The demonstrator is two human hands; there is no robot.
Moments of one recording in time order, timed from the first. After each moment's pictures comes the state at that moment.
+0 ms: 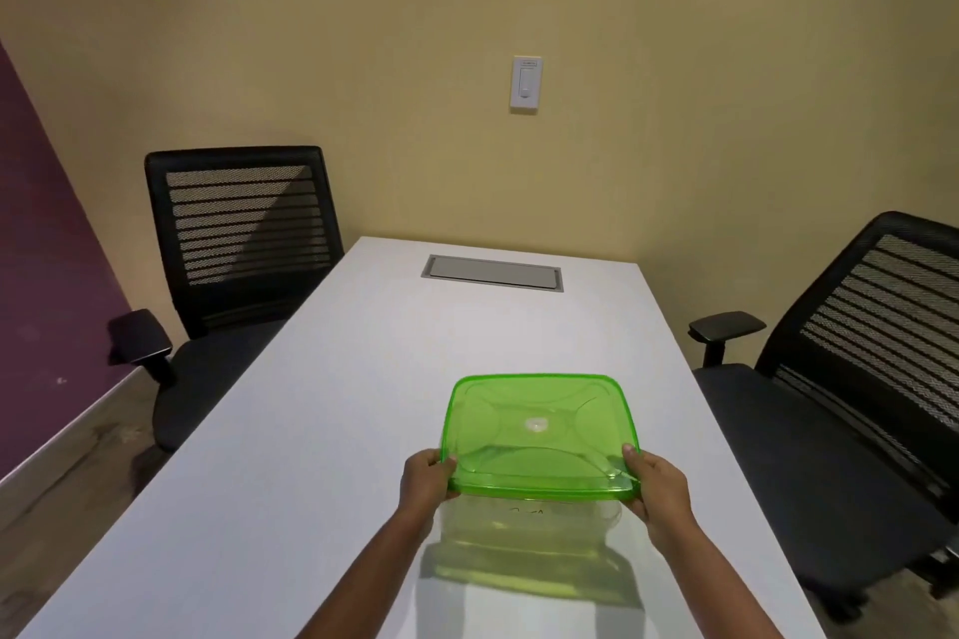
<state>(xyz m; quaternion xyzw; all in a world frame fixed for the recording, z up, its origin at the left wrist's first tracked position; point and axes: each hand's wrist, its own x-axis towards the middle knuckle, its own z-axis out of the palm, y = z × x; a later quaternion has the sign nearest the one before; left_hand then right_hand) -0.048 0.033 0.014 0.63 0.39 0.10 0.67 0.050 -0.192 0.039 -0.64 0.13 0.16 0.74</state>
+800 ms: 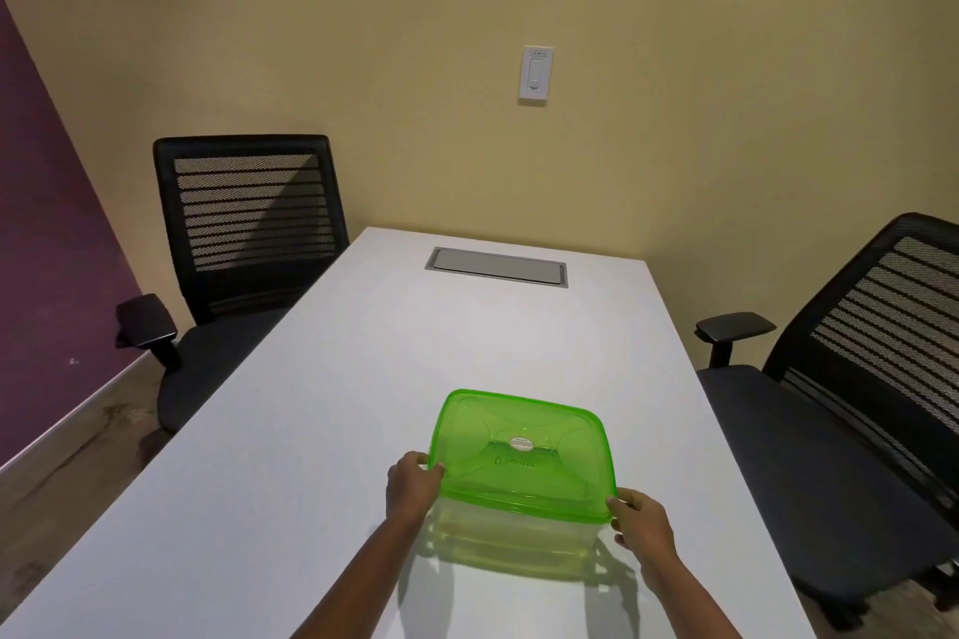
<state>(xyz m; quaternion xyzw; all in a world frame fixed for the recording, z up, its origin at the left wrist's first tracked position) -0.046 0.034 -0.004 0.73 0.46 0.06 0.50 0.055 -0.208 -0.024 -0.82 0.09 0.17 0.53</state>
